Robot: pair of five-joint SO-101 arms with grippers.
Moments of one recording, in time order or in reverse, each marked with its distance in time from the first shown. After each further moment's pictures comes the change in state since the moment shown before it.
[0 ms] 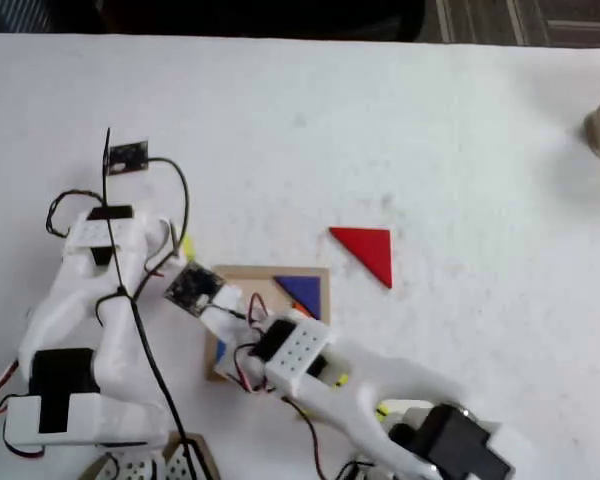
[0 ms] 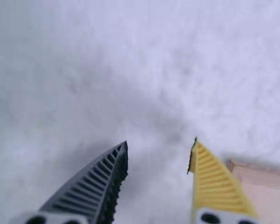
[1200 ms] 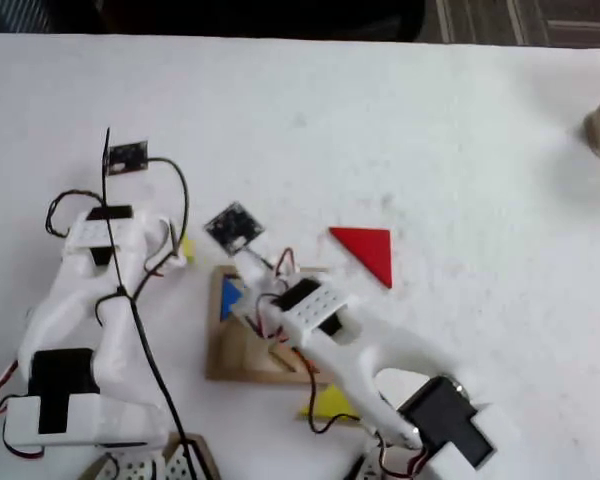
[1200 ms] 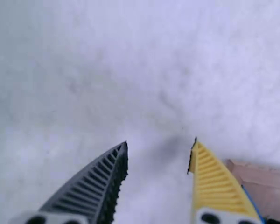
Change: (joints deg) left arm -0.1 0.0 0.0 0.0 0.0; right arm 11.4 6.0 -4.0 -7.9 -0.1
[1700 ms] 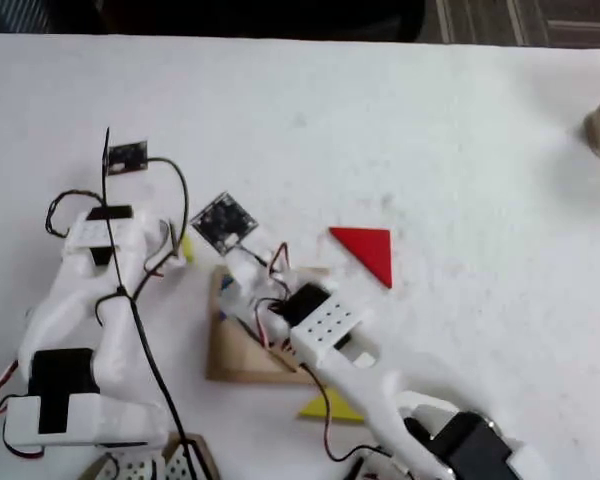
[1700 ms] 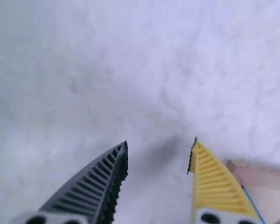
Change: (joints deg) left arm 0.0 0.0 0.0 0.0 0.0; right arm -1.9 -12.9 0.3 -1.5 0.0
